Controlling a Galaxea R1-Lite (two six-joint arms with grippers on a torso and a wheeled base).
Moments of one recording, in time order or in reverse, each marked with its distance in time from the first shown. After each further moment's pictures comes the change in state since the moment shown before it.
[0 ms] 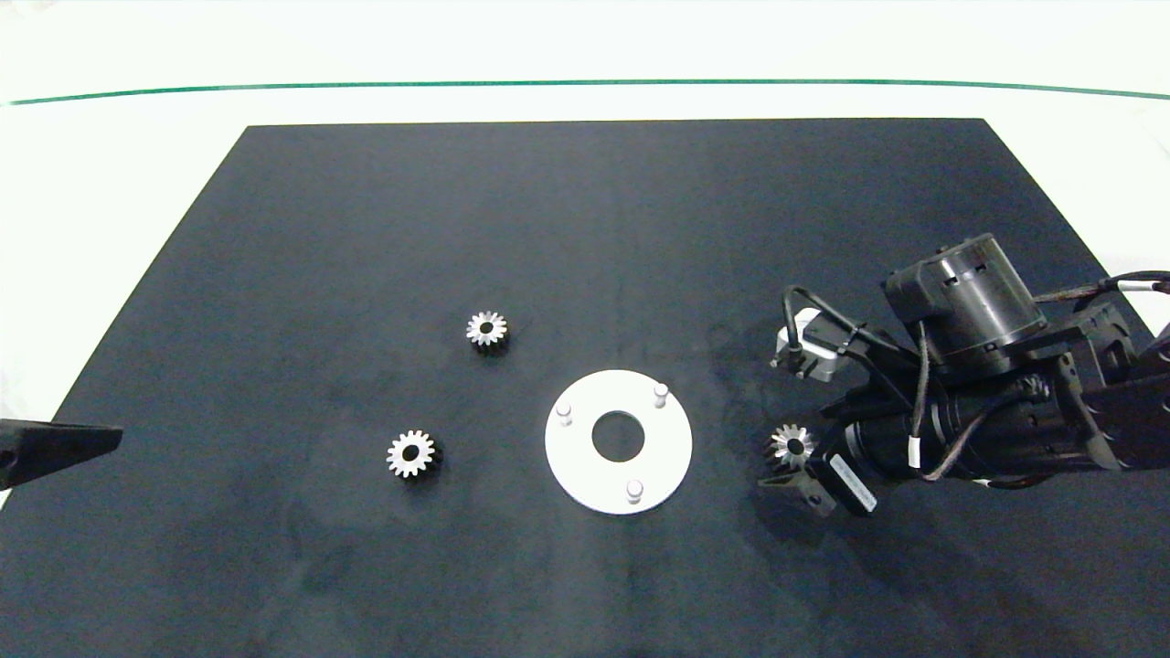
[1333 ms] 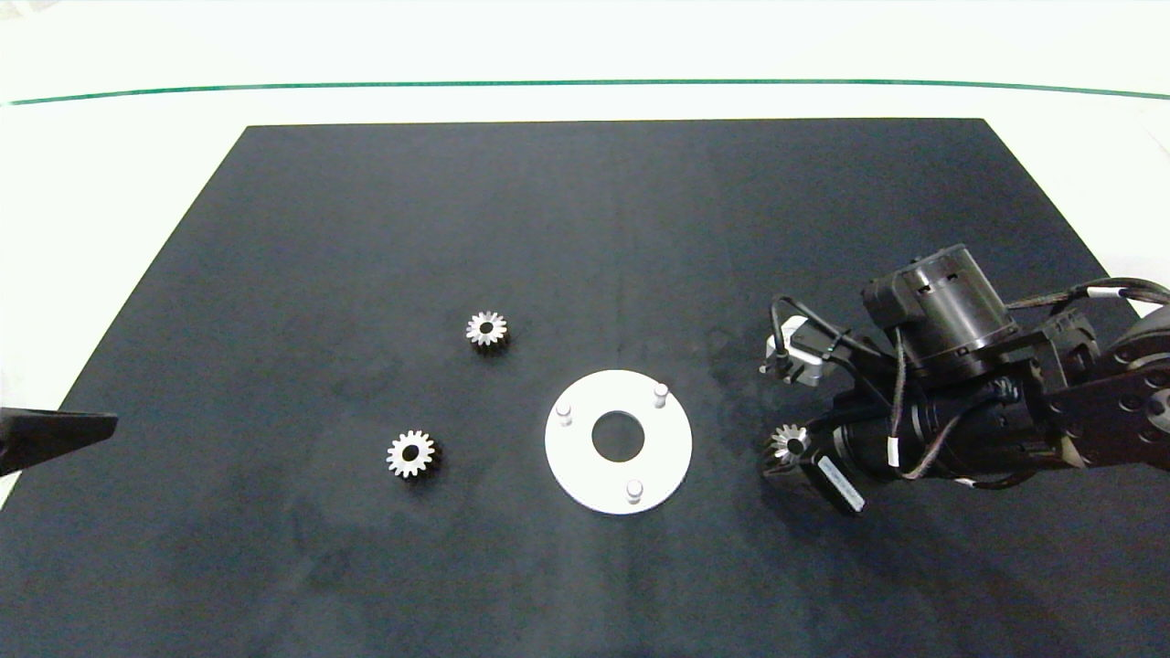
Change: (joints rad) left arm 0.000 -0.011 -0.006 -0.014 -0.005 -0.004; right arm -0.007 0.038 -0.008 -0.008 0.000 -0.003
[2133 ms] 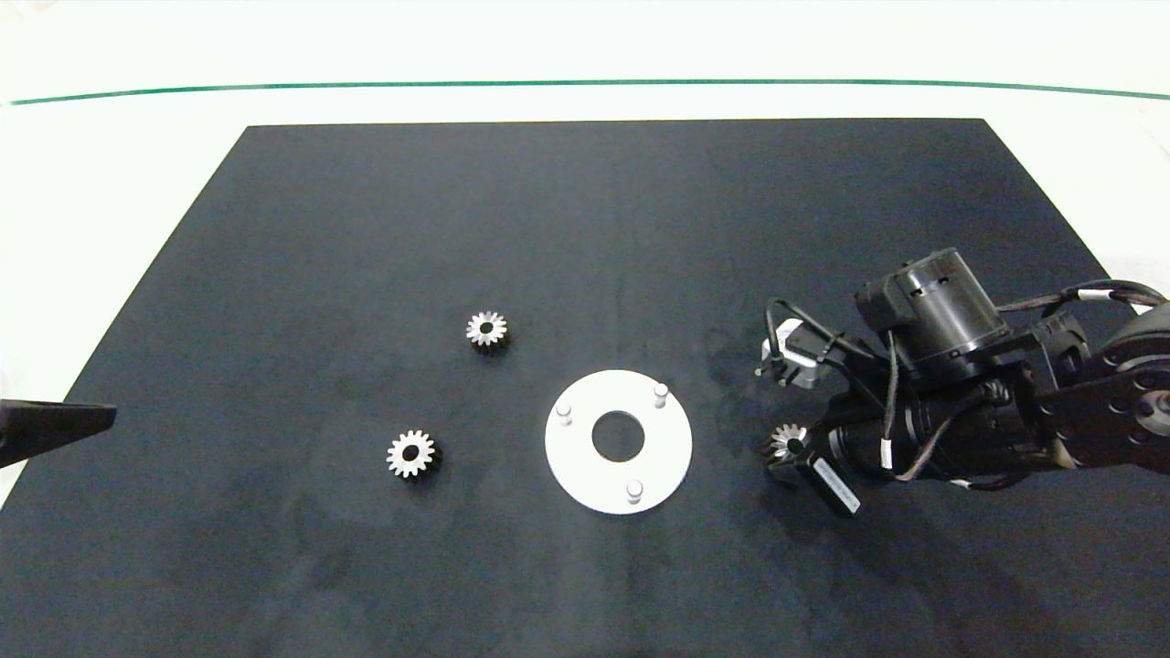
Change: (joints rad) left arm 0.000 -0.002 -0.002 -0.014 -0.001 0.000; right arm 0.006 0.013 -0.001 -0.004 -0.008 0.002
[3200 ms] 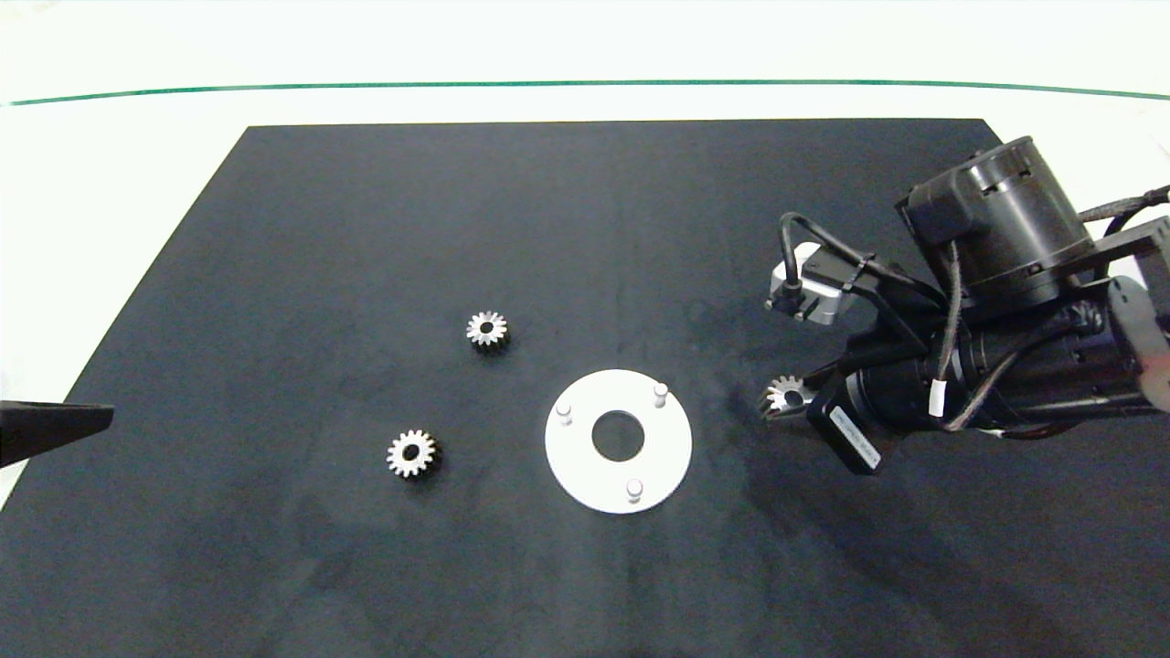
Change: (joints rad) left arm -0.001 -0.009 0.002 -0.001 -0.005 0.000; right arm 0.087 -0.073 -0.226 0.193 -0.044 0.002
